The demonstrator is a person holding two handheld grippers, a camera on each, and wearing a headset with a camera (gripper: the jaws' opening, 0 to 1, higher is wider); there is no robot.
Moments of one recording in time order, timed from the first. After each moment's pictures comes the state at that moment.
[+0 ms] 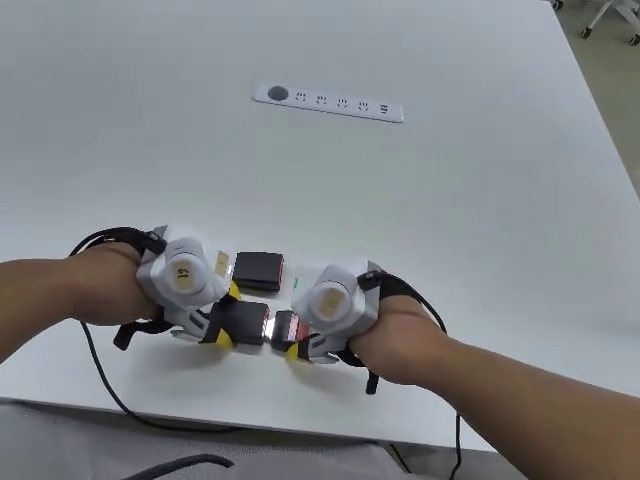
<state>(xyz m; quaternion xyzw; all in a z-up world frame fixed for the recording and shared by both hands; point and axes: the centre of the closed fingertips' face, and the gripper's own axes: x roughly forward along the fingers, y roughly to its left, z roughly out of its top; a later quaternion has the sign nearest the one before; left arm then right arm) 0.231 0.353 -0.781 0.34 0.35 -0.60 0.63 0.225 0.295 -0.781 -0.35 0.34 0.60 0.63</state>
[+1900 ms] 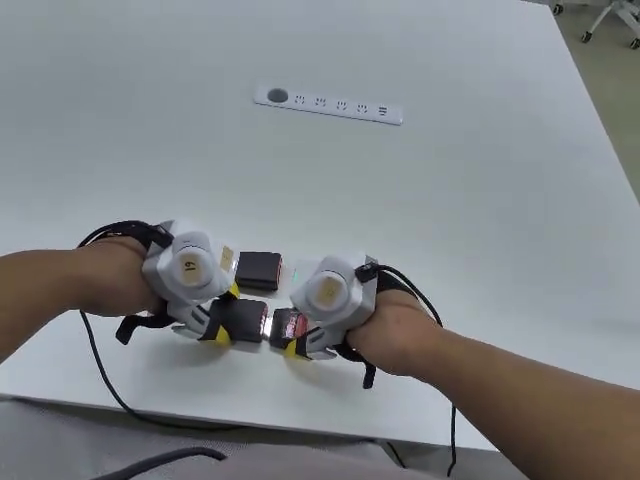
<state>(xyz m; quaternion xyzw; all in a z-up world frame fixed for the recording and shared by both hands) 0.231 0.352 -0.780 0.35 0.37 -0.60 0.62 0.225 0.295 -0.780 -0.34 0.35 0.60 0.63</state>
